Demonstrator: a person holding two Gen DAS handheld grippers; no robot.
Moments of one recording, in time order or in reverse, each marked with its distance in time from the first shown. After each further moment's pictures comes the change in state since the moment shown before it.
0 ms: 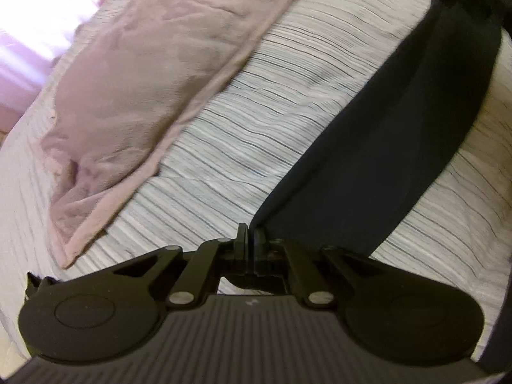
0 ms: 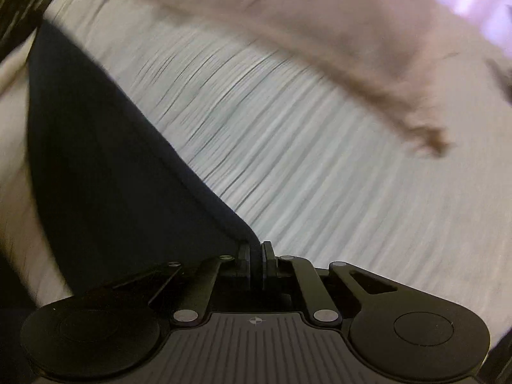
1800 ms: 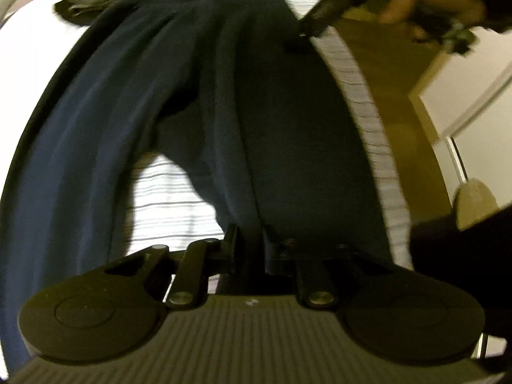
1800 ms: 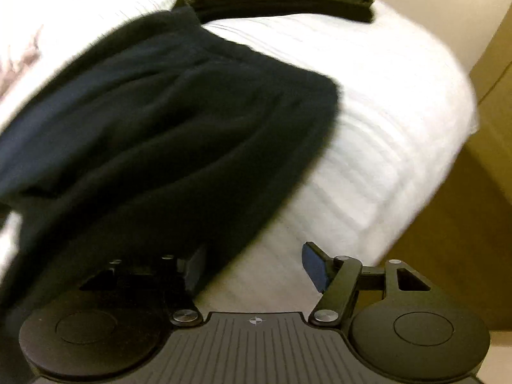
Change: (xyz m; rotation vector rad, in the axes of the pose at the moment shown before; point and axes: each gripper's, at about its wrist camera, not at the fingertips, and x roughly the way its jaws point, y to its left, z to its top) left arm -0.027 -0.478 0.207 0.592 -0.207 -0.588; right arm -0.154 0.055 -0.389 1.236 0.011 -0.430
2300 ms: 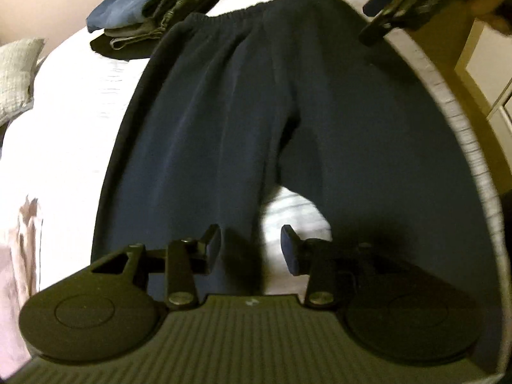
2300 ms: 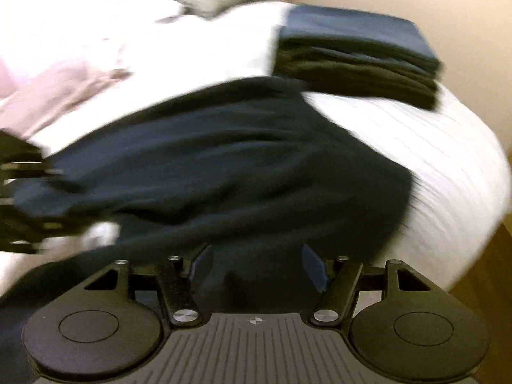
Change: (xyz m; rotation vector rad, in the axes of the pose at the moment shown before) left arm 0.014 0.053 0.018 0.168 -0.005 0.273; right arm -0.066 0.086 -0.005 -0.216 -0.205 0.203
